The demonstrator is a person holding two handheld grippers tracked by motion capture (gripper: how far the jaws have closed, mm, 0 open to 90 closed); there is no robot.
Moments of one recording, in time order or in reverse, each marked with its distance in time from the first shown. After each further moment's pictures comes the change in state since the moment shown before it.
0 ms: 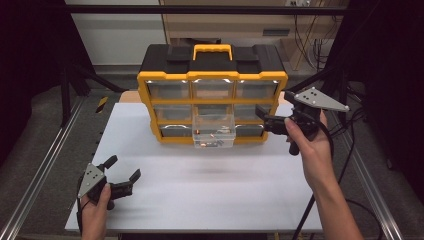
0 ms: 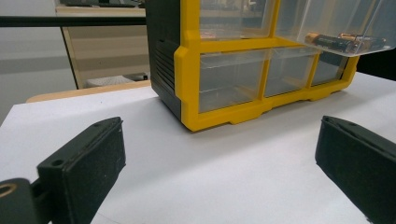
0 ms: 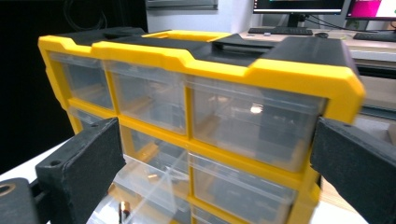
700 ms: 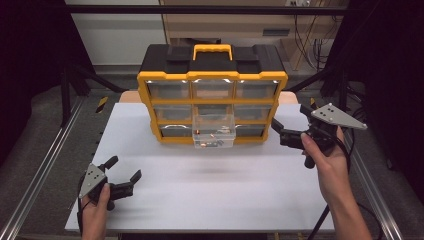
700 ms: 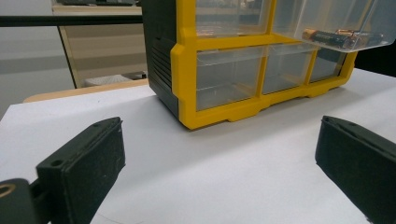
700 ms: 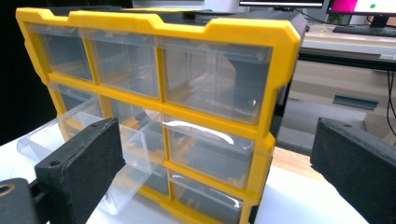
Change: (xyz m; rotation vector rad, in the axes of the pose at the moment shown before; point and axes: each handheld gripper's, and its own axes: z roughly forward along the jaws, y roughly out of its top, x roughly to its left) left arm -0.002 0.000 0.001 0.007 -0.007 0.006; right arm -0.020 -0.028 -0.033 0.023 -0.048 -0.016
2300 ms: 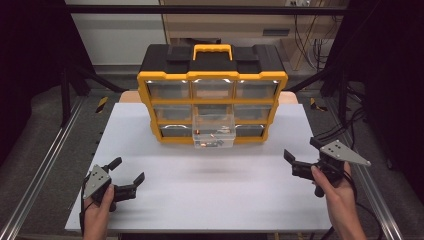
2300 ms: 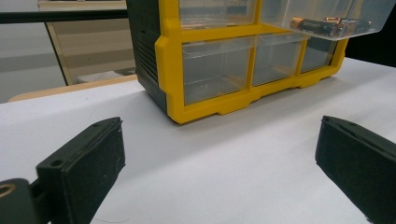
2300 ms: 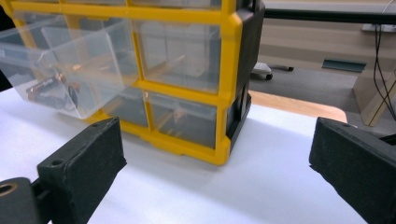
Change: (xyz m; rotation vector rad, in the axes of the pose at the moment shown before) left arm -0.007 -0.001 0.003 0.027 -0.028 0.024; right arm -0.024 -0.094 -0.029 0.075 -0.034 0.024
